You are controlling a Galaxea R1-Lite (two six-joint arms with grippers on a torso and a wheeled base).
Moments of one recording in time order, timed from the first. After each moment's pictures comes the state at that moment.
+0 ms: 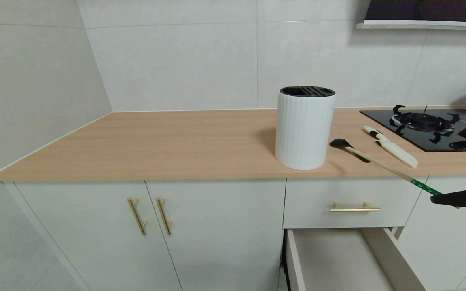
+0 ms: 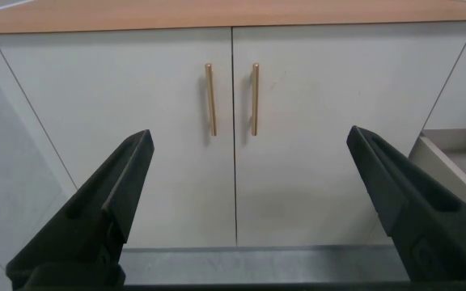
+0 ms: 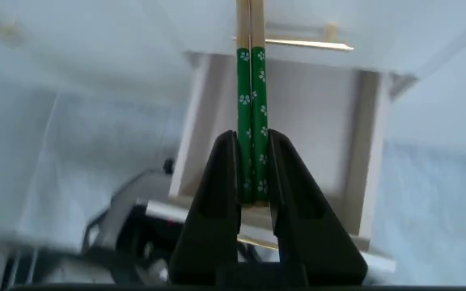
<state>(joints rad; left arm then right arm) 0.00 0.00 0.00 0.00 -0.01 0.00 0.11 1.24 -0.99 0.45 0.21 0.00</state>
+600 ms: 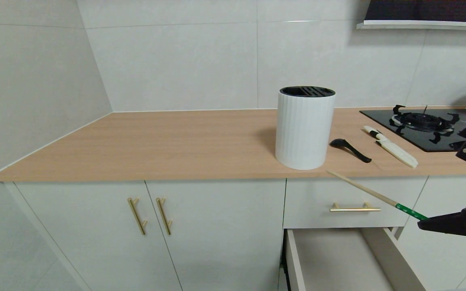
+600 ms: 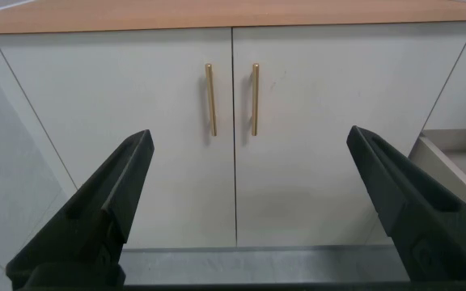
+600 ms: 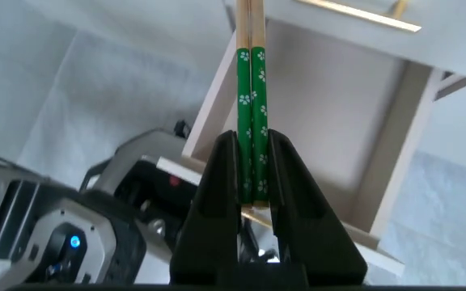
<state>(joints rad) 0.00 0.00 0.00 0.00 -0.01 0.00 0.20 1.24 -0.90 0.45 0.24 -0.04</state>
